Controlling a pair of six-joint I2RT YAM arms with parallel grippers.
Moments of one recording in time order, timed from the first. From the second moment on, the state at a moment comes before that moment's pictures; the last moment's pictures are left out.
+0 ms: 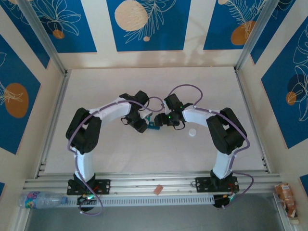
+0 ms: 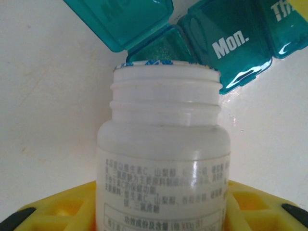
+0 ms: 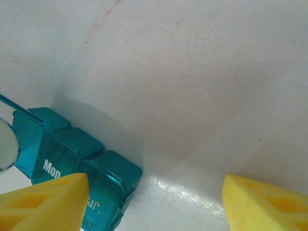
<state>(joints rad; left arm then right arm) -0.64 1.92 1.42 -0.96 0.10 0.11 0.55 1.82 1.08 -0.38 -0.23 0.41</state>
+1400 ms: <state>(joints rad) -0.68 2.02 1.60 -1.15 -0.04 0.16 0.56 1.82 1.08 -0.38 -0.22 0.41</state>
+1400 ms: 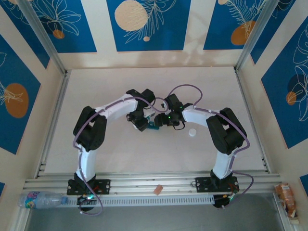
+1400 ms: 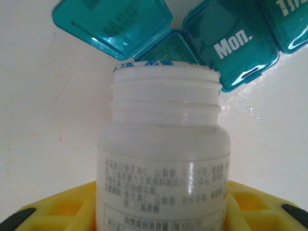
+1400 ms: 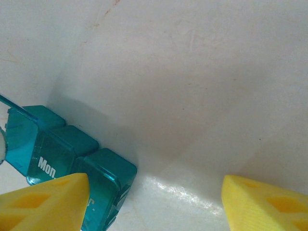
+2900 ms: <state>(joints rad) -0.69 2.07 1.70 -1.26 -0.07 0.18 0.56 1.83 1.08 -0.38 -0.22 0.41</state>
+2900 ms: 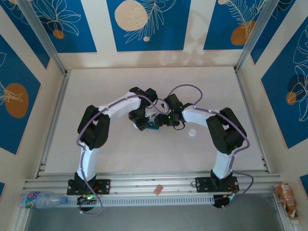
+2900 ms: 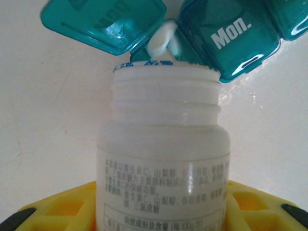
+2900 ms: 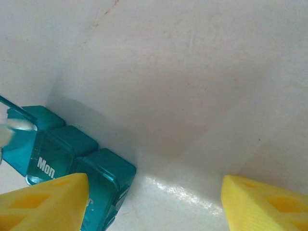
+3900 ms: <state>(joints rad) -0.69 2.00 1.53 -1.08 -0.06 0.18 0.56 1.83 1.08 -0.38 -0.22 0.42</state>
